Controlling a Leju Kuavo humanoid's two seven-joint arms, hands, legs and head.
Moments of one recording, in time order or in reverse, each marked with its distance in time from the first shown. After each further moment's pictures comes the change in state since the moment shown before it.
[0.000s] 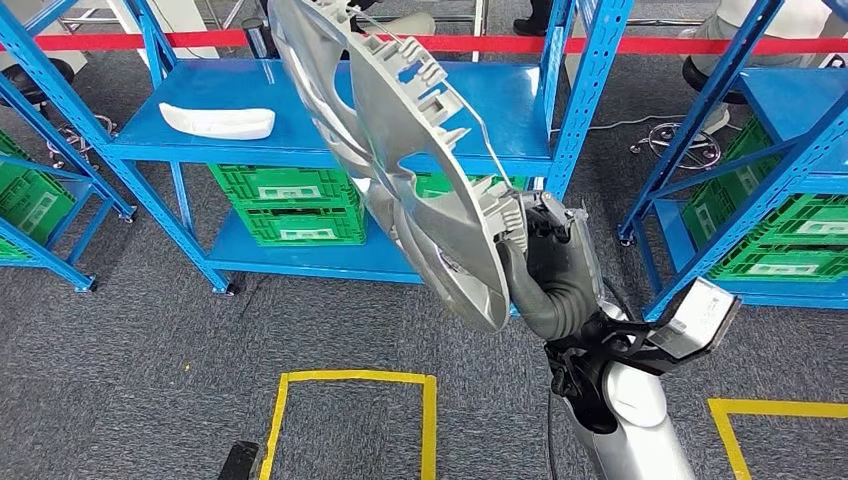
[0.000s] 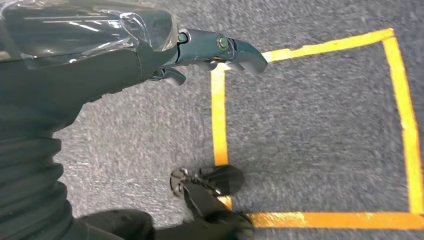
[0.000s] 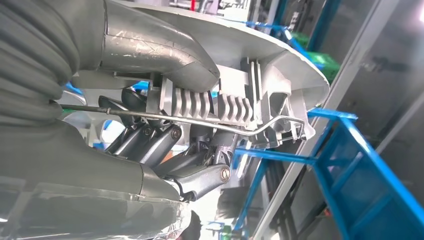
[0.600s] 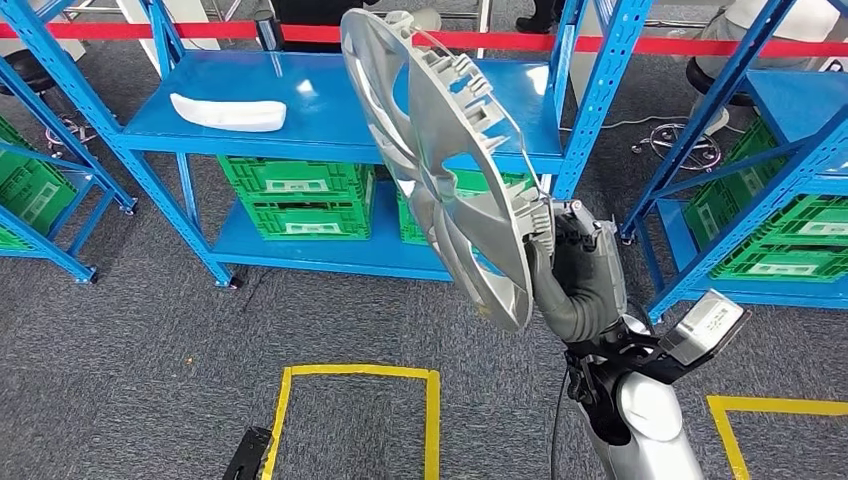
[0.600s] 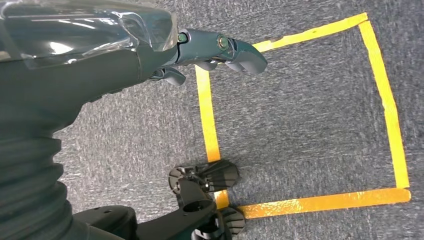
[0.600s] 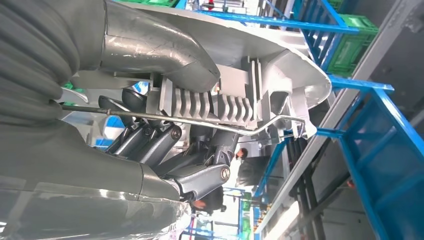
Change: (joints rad) left arm -0.061 -0.005 -0.054 0.048 -0.005 -0.057 -0.027; right arm 0.068 -0.031 -0.063 -0.009 0.051 -0.075 -0.007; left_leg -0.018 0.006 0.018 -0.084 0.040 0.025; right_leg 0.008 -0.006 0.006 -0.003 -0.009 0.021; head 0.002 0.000
